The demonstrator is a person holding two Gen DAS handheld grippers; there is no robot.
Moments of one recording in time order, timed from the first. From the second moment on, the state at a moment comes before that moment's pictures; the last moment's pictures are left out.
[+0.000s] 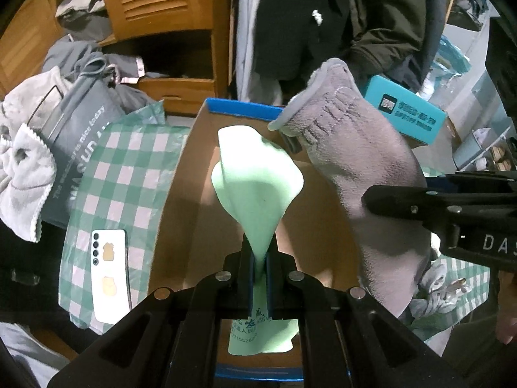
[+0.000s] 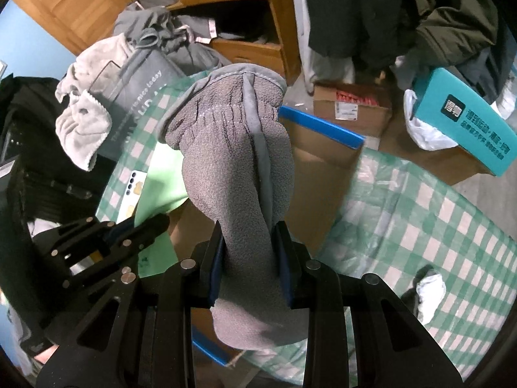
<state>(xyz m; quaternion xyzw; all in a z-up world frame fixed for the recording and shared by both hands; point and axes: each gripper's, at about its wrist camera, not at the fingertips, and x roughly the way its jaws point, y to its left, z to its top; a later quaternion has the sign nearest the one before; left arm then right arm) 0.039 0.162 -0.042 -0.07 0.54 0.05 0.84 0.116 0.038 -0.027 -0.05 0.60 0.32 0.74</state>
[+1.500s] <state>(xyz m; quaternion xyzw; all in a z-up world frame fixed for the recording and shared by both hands) 0.051 0.062 -0.037 0.00 0.55 0.00 0.83 0.109 -0.112 -0.024 -0.02 0.60 0.24 0.77</state>
